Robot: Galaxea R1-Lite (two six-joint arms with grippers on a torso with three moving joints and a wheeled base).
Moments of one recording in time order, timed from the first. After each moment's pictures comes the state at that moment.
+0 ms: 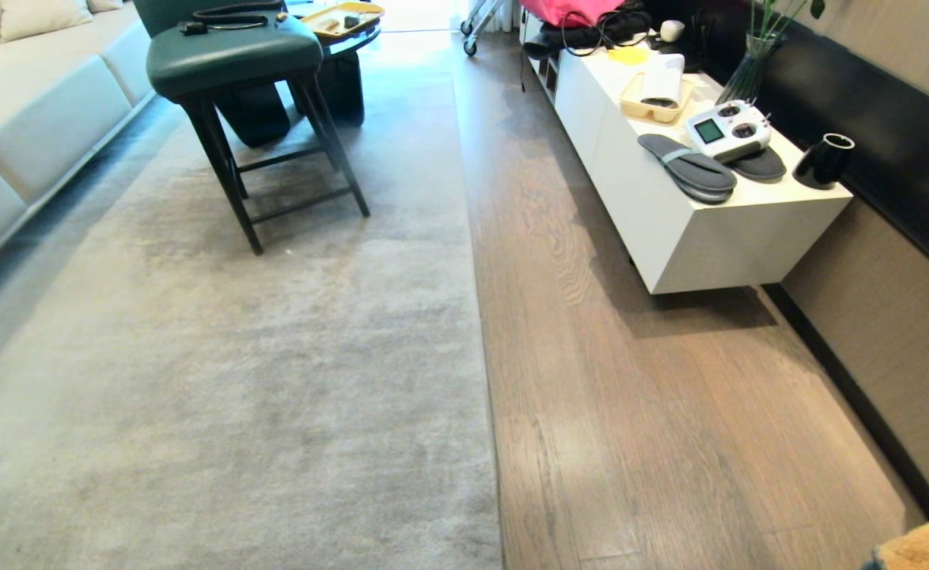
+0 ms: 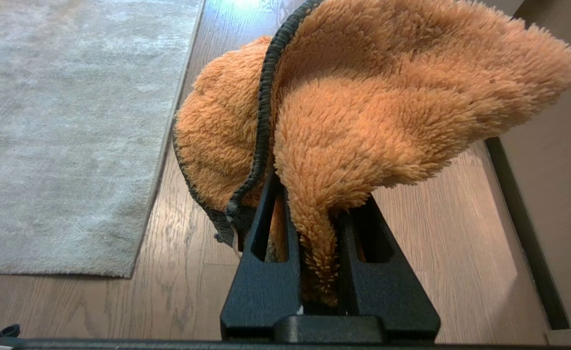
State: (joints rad) left arm 0.00 0.00 0.00 0.00 0.00 0.05; right arm 0.01 0.00 0.00 0.02 0.06 -0.12
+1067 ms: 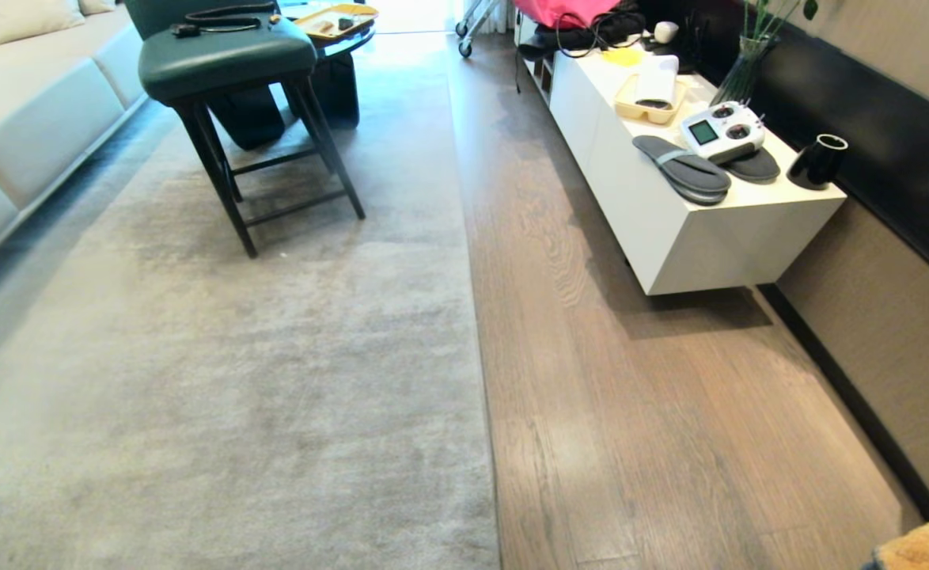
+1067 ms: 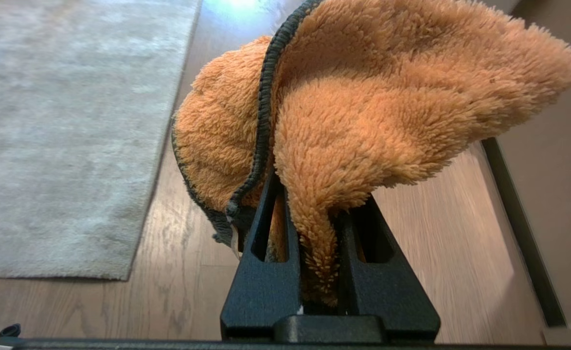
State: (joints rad) left arm 0.00 0.00 0.00 0.00 0.00 0.05; right arm 0.01 0.00 0.00 0.02 0.06 -0.12
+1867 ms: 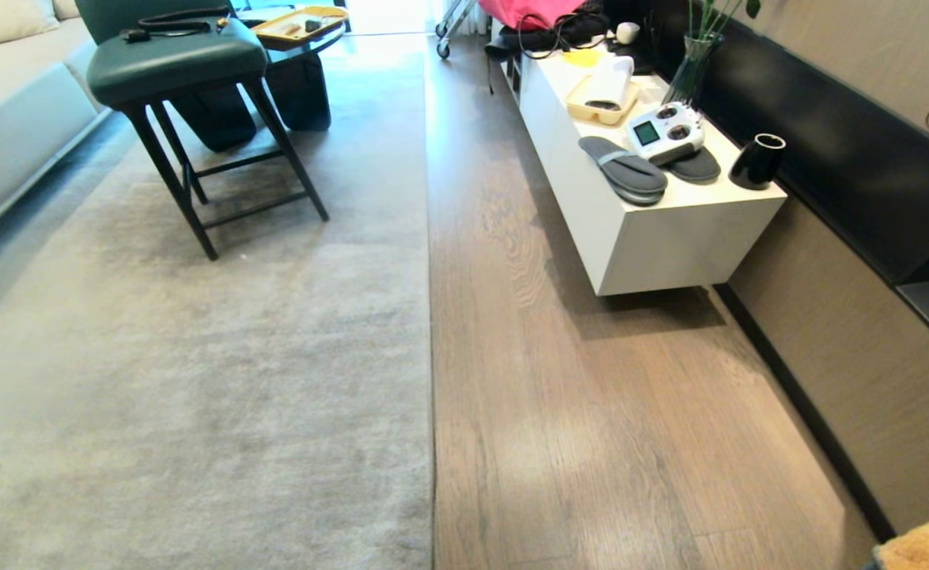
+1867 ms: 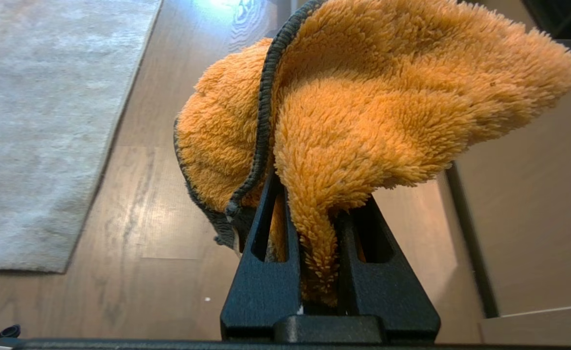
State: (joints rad) left arm 0.00 0.00 0.00 0.00 0.00 0.05; right arm 0.01 0.00 0.00 0.02 0.06 -0.12
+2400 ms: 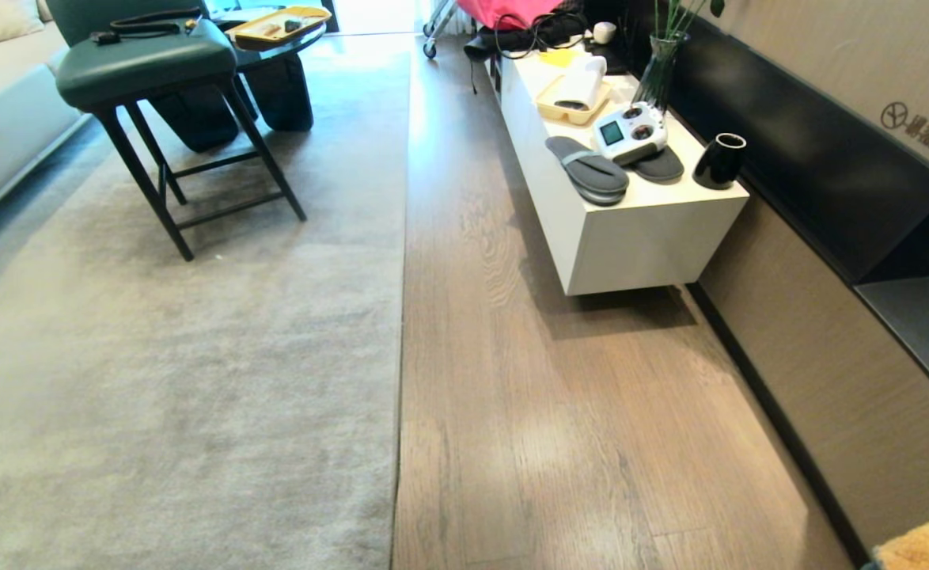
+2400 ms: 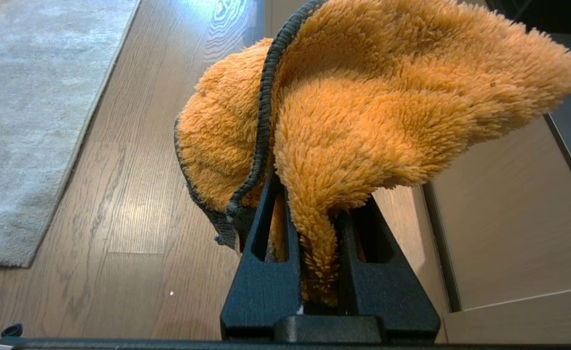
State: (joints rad) left arm 0.00 0.00 0.00 0.00 0.00 0.05; right arm 0.01 0.00 0.00 0.02 0.06 -0.12
